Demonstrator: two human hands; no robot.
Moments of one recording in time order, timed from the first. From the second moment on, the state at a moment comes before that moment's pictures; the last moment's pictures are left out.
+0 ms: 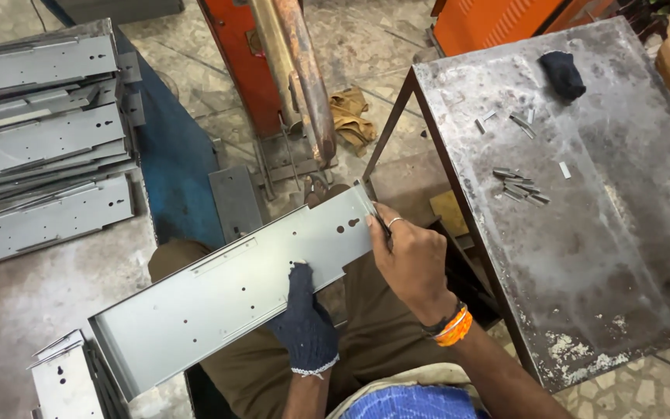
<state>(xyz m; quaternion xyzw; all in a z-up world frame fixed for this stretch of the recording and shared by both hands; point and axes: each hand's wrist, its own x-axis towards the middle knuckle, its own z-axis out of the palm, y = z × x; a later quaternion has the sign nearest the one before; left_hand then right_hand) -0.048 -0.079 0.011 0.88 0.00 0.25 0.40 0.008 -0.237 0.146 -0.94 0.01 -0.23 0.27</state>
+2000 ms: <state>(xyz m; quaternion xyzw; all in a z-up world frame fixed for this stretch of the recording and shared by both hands) 0.034 -0.027 0.126 0.87 -0.05 0.27 0.40 0.055 -0.207 0.203 -0.93 -0.06 -0.26 0.25</state>
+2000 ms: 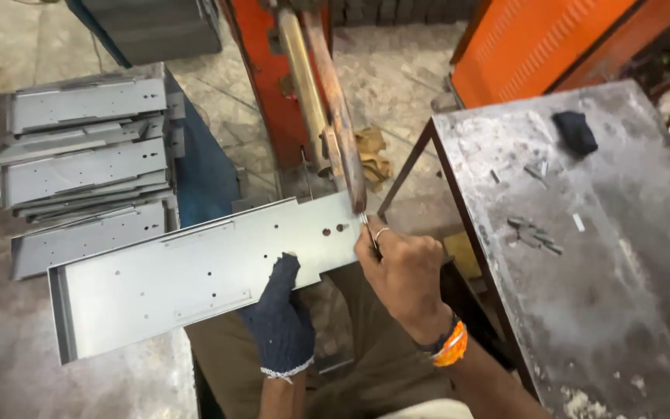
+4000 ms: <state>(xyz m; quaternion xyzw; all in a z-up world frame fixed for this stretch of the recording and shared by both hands) -0.079 0.179 -0.135 0.69 0.43 0.24 0.54 0.043 -0.070 0.108 -0.84 -0.23 0.29 0.39</state>
